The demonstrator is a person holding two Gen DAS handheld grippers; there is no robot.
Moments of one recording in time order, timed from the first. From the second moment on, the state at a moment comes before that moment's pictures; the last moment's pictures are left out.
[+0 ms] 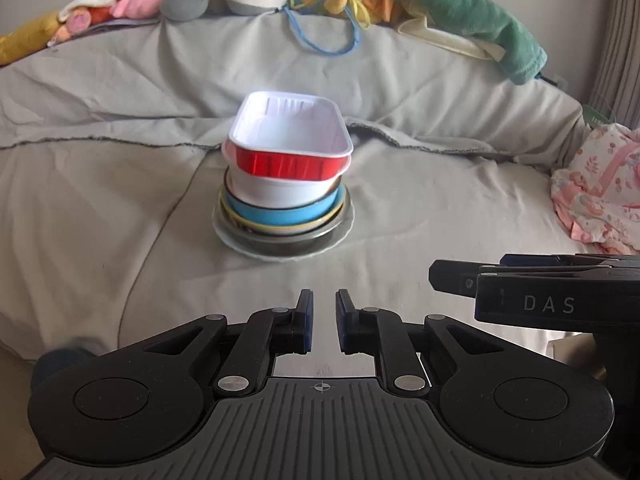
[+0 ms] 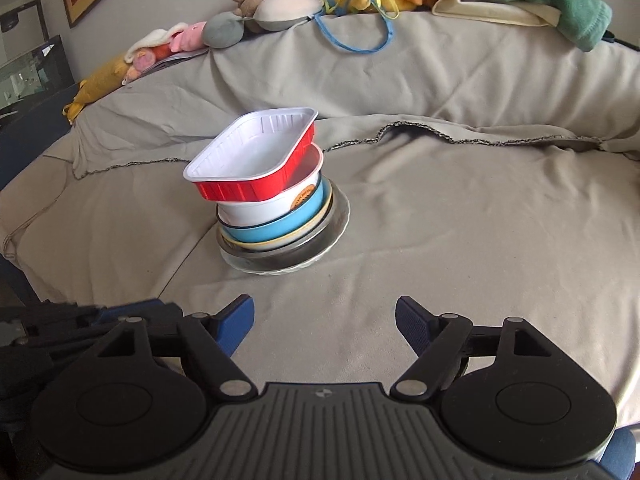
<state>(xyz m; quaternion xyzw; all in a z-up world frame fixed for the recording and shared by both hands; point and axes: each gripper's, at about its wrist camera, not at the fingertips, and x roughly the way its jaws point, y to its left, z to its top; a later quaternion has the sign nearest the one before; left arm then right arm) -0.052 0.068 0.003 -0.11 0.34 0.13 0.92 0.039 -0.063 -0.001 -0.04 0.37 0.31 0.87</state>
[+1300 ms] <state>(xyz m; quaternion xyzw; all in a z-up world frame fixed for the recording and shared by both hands) -0.047 0.067 0.003 -0.10 0.35 0.13 0.92 0.041 -0.056 -0.013 -0.06 0.40 0.32 0.86</state>
